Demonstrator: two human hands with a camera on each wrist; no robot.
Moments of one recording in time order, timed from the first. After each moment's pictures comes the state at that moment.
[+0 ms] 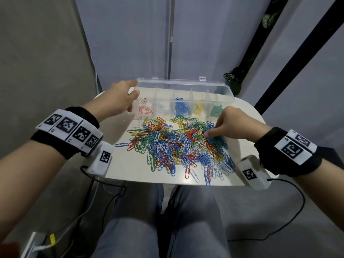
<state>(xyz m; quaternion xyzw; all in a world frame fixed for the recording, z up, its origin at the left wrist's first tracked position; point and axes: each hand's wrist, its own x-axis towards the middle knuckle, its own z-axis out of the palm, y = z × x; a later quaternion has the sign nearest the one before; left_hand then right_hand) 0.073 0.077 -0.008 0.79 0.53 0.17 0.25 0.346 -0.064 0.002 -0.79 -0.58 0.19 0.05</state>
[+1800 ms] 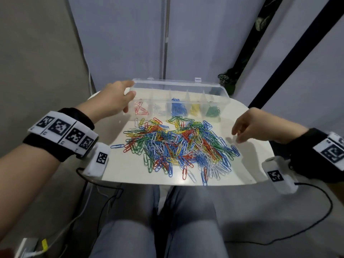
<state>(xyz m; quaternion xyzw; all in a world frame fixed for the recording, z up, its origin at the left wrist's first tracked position) 0.071 0.081 -0.010 0.79 0.53 0.17 0.27 0.391 -0.096 0.027 -0.79 -0.58 0.21 0.02</state>
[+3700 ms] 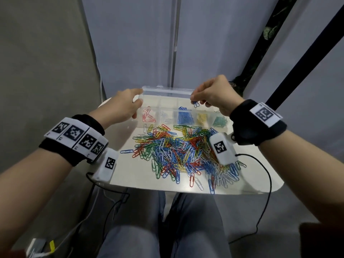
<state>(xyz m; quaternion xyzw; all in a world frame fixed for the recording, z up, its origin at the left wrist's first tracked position) 0.068 0.078 -0.008 0.79 0.53 0.17 0.26 0.306 0.002 0.043 -0.71 -0.51 0.30 0.39</state>
